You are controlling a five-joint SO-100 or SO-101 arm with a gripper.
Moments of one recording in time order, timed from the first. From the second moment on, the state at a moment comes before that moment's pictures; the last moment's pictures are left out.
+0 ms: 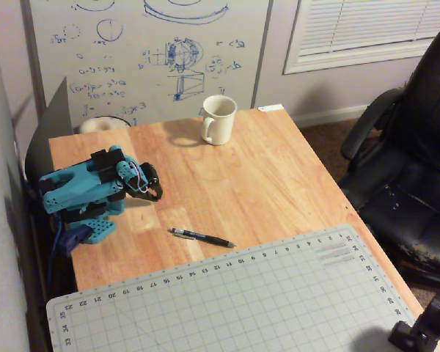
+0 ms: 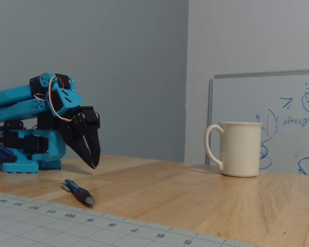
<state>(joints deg) -0.5 190.4 180.4 68.4 -0.3</state>
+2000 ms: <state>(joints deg) 27.7 78.8 91.8 60.3 -0.3</state>
